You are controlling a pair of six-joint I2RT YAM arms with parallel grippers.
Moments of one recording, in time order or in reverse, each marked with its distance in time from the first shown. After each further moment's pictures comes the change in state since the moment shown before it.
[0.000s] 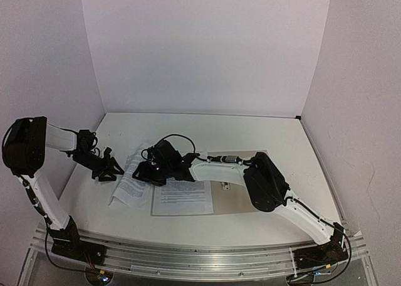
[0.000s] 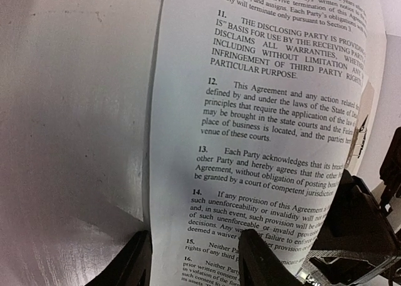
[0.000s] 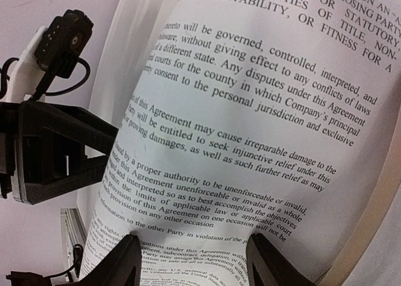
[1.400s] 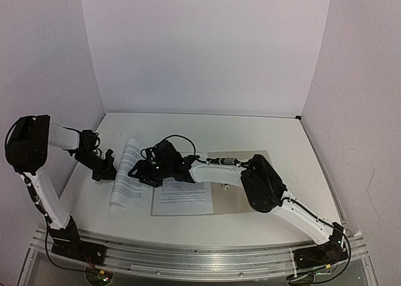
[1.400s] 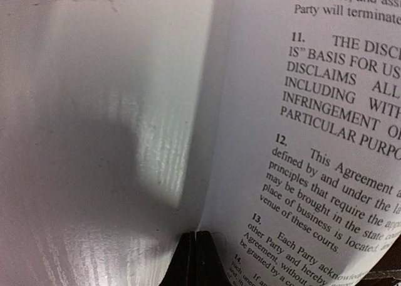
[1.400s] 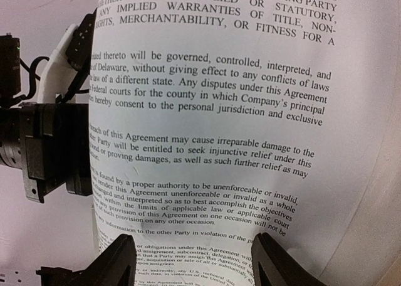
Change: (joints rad) left arm -0.014 0.039 0.032 -0.039 -0.070 0.027; right arm -0.016 0.053 0.041 0.108 -0.120 0.100
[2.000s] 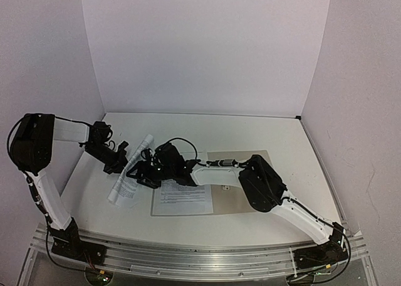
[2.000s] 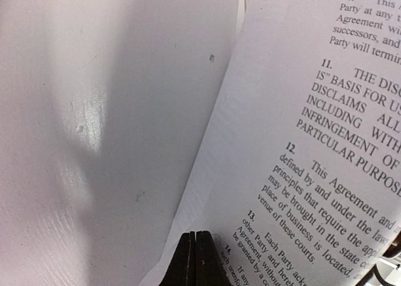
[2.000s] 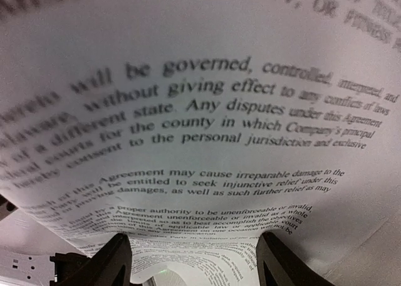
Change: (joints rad) left arm -0.148 0.014 0.117 -0.075 0.113 0.026; right arm -0.006 0.007 -0.070 0.192 -0.093 0.040
